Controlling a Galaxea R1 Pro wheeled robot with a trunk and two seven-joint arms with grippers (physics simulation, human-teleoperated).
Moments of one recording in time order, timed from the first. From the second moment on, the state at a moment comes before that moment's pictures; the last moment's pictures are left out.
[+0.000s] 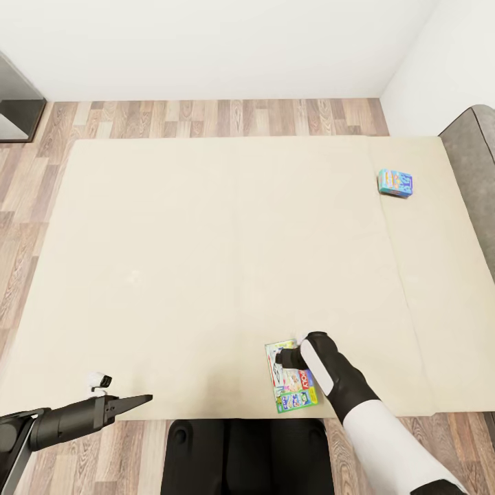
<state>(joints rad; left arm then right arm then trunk) -0.24 0.27 0.33 -1.26 0.10 0.92 -1.57 -0.73 0.08 0.22 -0.85 -0.42 0.91 -0.30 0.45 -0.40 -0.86</state>
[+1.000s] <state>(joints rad) -0.24 0.27 0.33 -1.26 0.09 0.92 -1.57 -0.73 0.11 0.21 -0.90 -0.45 0.97 -0.33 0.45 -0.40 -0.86</state>
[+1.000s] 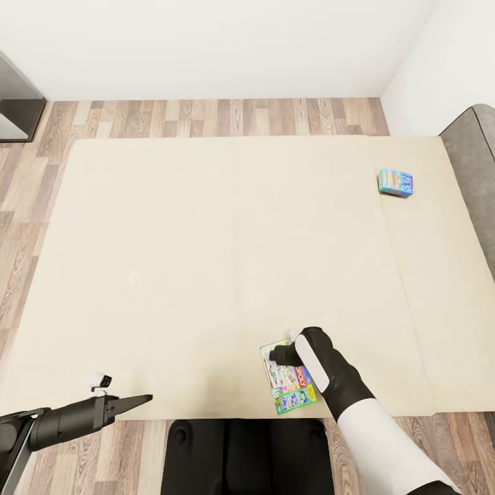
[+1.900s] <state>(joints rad) -0.24 0.27 0.33 -1.26 0.09 0.92 -1.57 -0.74 0.11 0.21 -0.89 -0.45 0.98 -0.45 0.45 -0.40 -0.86</state>
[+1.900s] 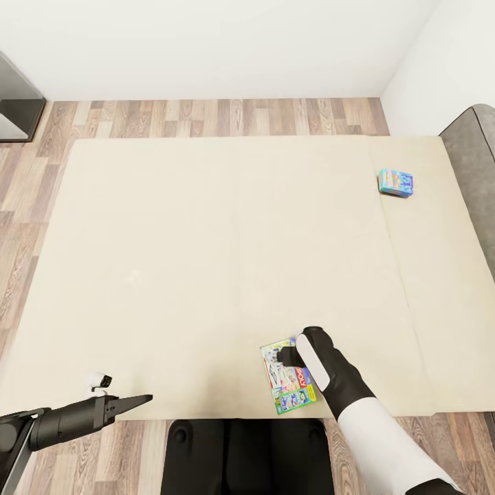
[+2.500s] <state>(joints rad) -0.24 0.27 0.33 -1.26 0.09 0.92 -1.57 -0.74 0.11 0.20 -0.82 -0.45 0.91 -0.45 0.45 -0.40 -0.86</state>
